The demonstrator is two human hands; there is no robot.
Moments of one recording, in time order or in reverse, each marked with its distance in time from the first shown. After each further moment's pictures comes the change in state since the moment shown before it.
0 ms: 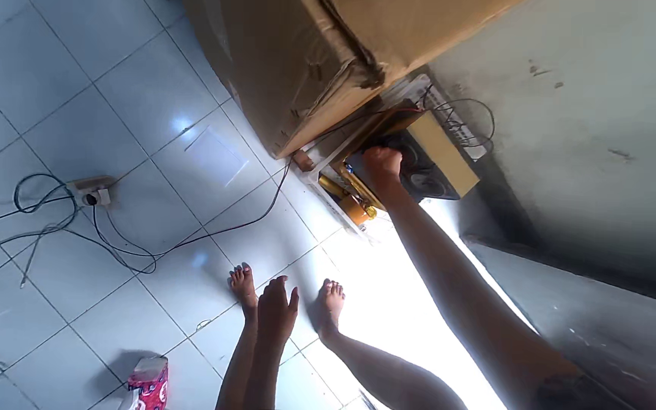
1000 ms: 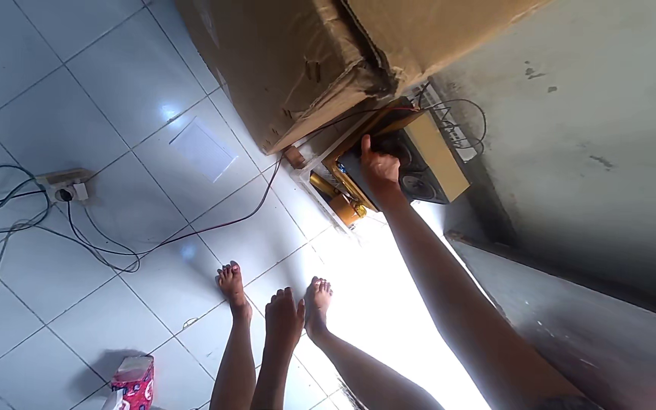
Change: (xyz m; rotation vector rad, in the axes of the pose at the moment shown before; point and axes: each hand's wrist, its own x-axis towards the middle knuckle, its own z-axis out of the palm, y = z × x) left_hand 0.016 0.026 0.031 0.130 -0.256 -0.130; right_hand 0.011 0.019 0.010 -0.039 0.167 -0.085
